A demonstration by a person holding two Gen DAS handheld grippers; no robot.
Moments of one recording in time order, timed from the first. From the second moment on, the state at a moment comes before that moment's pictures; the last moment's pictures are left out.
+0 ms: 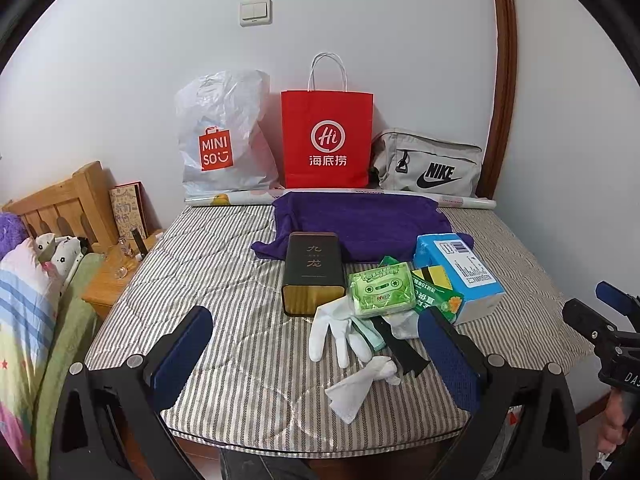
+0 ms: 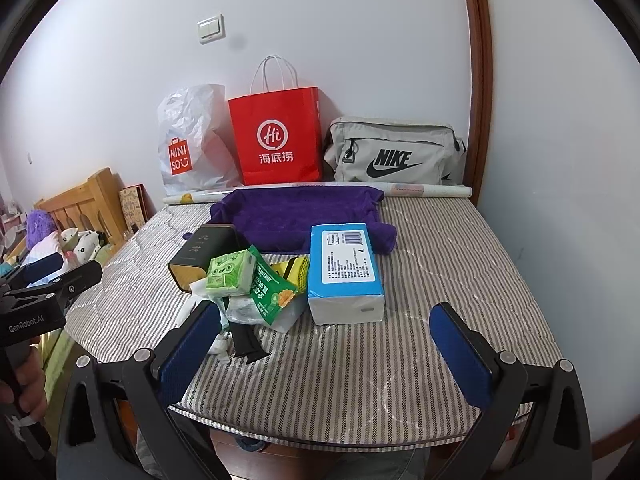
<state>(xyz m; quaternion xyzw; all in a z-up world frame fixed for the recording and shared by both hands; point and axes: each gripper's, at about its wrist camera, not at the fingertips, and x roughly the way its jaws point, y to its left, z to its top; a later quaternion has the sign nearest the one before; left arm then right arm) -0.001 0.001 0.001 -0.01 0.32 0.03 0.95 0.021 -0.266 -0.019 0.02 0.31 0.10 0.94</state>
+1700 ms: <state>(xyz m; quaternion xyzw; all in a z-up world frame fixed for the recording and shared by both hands) -0.002 0.001 0.001 -0.01 0.32 0.03 0.95 0.023 -0.268 -0.019 0.03 0.32 0.12 0.94</state>
